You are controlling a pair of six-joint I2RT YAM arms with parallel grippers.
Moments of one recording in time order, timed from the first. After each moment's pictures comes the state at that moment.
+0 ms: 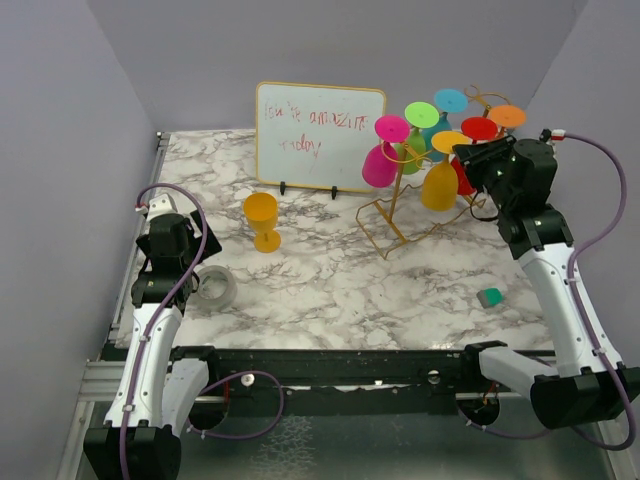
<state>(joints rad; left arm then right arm) 0.01 0.78 0.71 -0.51 -0.23 -0.36 0.12 1.10 1.22 -0.33 0.10 1.01</state>
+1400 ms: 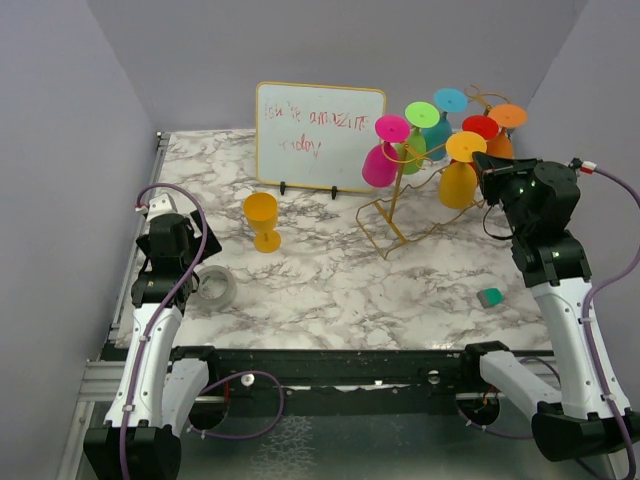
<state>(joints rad) 0.01 0.78 0.71 -0.51 -0.23 -0.36 0.10 0.93 1.16 -0.38 0.17 1.27</state>
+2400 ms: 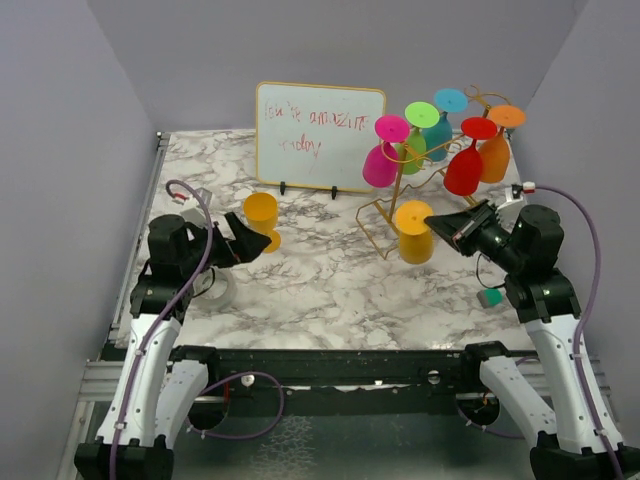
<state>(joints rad) -0.03 0.71 0.74 -0.44 0.49 -0.51 0.10 0.70 0.90 -0.46 -0.38 1.05</state>
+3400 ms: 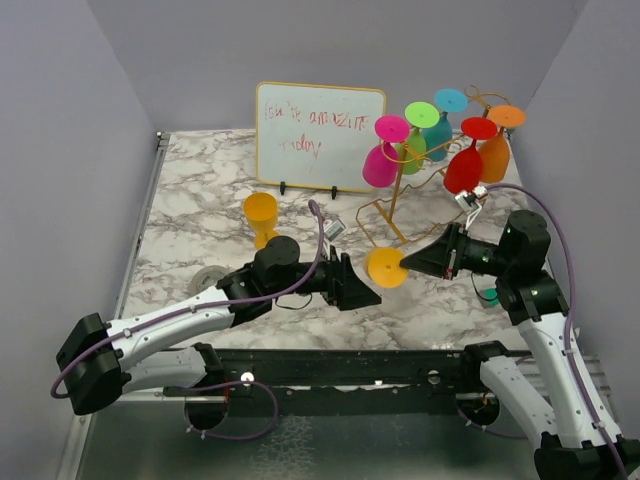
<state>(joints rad) -0.98 1.08 0.70 0.22 0.45 -0.83 0.15 0.70 0.77 -0.32 -1.04 0.69</state>
